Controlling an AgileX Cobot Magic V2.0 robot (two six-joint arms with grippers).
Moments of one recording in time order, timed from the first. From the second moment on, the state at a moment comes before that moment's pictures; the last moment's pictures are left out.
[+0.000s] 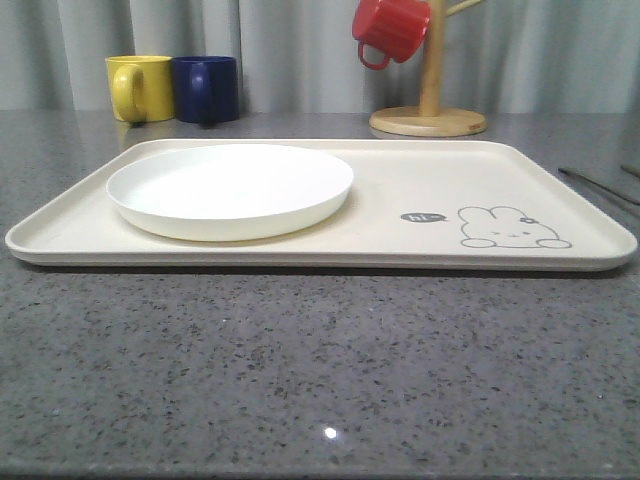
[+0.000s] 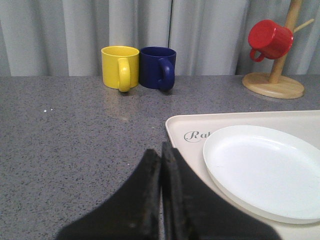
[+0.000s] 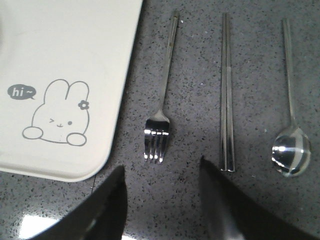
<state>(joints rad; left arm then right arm) -0.22 0.47 -0.36 -0.32 0.07 0.27 0.10 0.91 -0.87 0.04 0.84 0.02</state>
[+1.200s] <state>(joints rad) -0.22 0.47 -0.36 -0.32 0.07 0.27 0.10 1.52 -1.07 0.07 0.72 0.02</state>
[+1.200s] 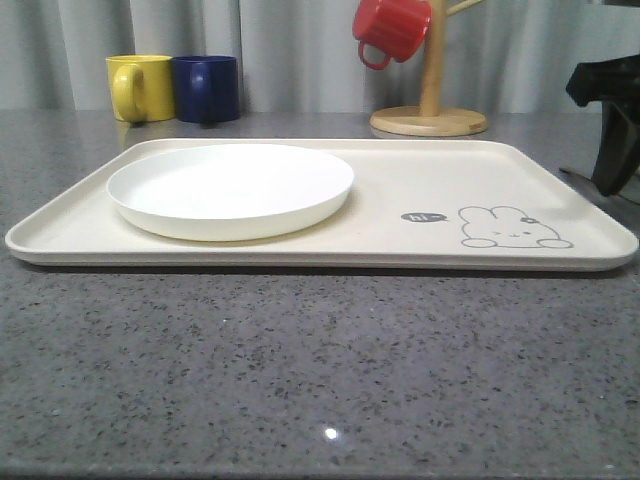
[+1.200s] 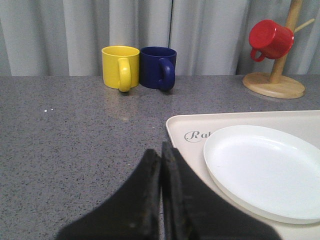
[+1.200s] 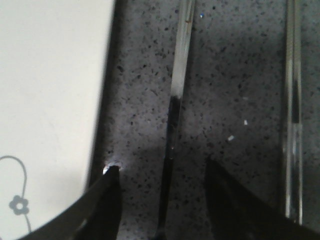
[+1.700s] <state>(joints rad) -0.22 0.47 -0.36 -0.32 0.07 0.27 0.10 1.56 -1.07 0.07 0.71 0.02</state>
